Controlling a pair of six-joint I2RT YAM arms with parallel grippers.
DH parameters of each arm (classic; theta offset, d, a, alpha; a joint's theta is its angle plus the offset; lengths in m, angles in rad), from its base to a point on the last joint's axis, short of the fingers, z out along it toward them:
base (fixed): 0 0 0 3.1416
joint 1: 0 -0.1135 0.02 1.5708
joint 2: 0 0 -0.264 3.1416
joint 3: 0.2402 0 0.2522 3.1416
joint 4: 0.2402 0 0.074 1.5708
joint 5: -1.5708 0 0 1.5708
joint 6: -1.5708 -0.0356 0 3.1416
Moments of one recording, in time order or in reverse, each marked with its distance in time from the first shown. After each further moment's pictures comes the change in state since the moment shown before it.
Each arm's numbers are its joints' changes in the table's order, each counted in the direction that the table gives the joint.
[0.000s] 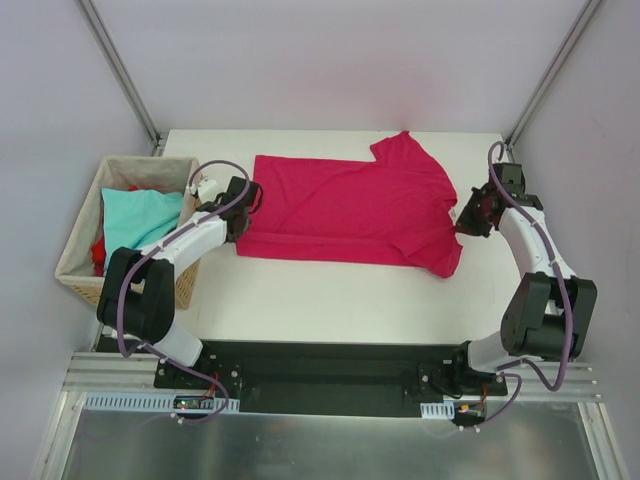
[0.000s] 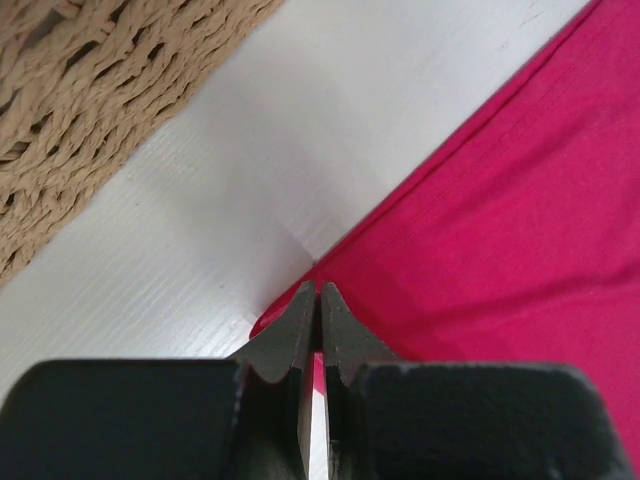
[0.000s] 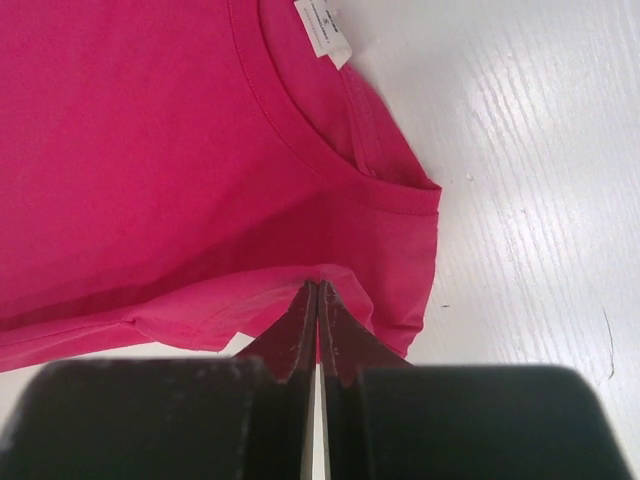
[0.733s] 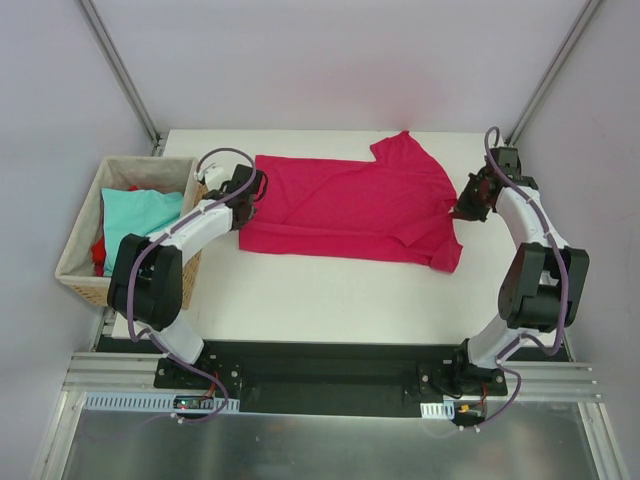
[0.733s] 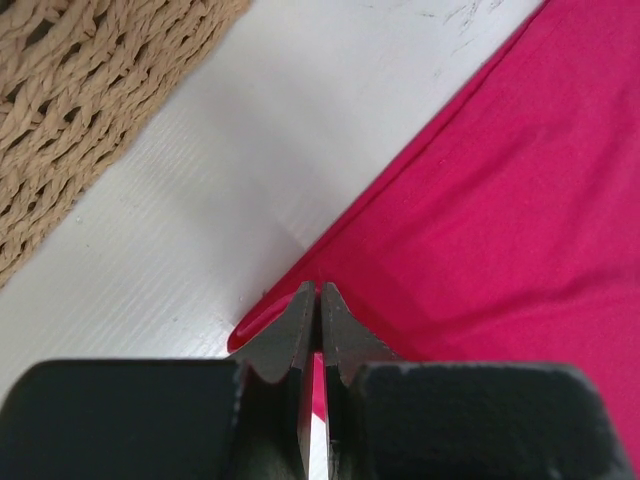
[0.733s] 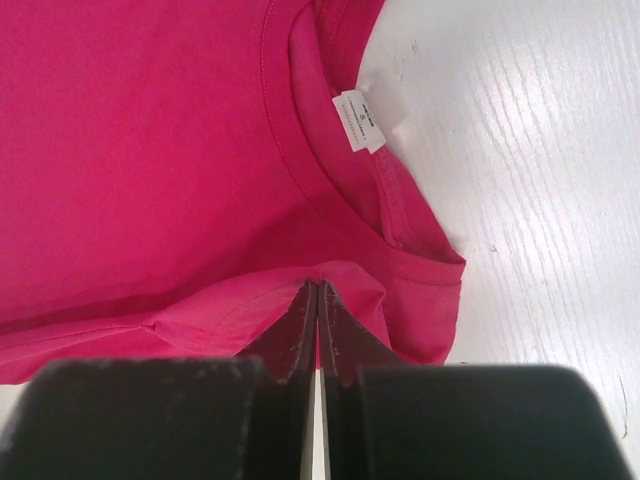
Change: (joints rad) left arm 0.000 0.093 0.118 -0.014 -0.008 -0.059; right arm 0.000 0.175 0.161 -0.007 0.028 0.008
